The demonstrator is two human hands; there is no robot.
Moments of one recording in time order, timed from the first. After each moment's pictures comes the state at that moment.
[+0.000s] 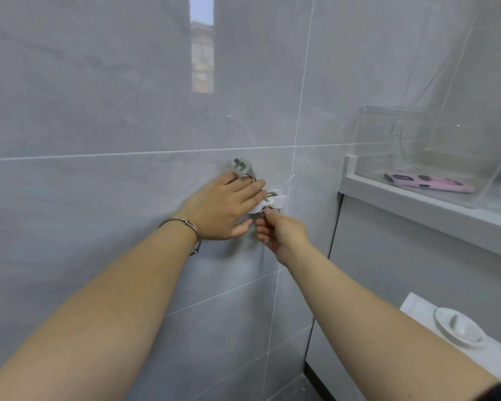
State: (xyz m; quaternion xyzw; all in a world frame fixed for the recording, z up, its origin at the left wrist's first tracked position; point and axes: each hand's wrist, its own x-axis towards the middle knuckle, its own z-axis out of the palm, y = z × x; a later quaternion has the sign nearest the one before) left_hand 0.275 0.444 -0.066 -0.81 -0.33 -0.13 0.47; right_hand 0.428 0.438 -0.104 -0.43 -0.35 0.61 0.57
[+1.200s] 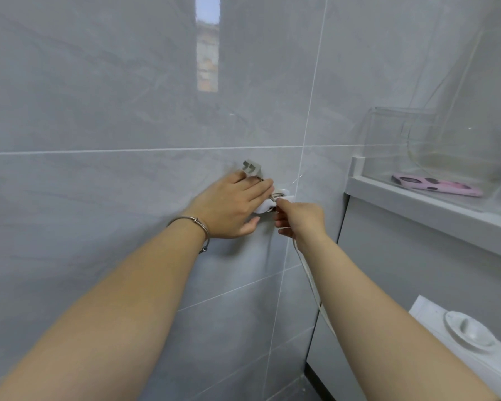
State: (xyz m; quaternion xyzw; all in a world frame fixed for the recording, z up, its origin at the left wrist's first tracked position) left_hand 0.274 0.444 -0.067 -0.81 -0.32 -0.14 0.47; right_hand 0.436 0.444 -0.084 -0.53 -0.45 0.45 0.56
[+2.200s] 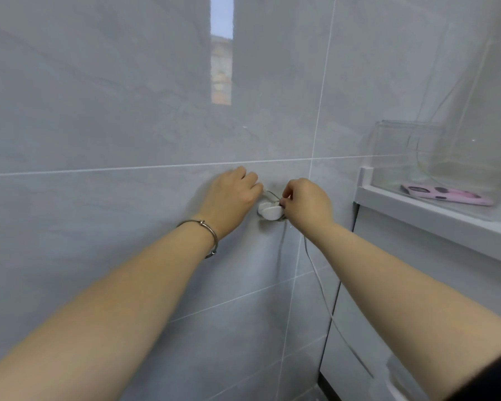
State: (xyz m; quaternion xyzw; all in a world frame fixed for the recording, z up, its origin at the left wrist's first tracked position) left_hand 0.270 0.418 -0.041 -0.73 -0.41 -0.20 0.51; right_hand 0.435 0.445 -0.046 -0.57 -0.74 -0.04 0.35
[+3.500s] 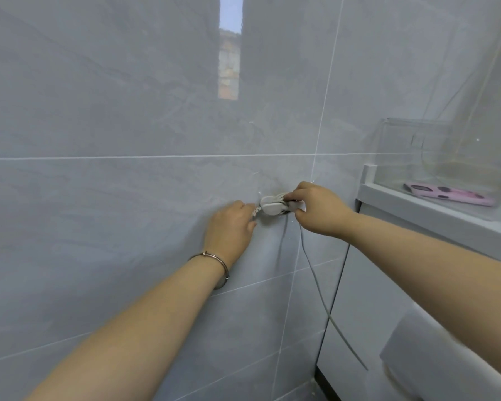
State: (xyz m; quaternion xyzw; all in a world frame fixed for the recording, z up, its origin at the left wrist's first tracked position) left_hand 0.284 0.402 -0.108 -0.69 -0.58 -0.38 0.19; right_hand 0.468 0.424 -0.041 -0.46 -0.86 -0.06 0.21
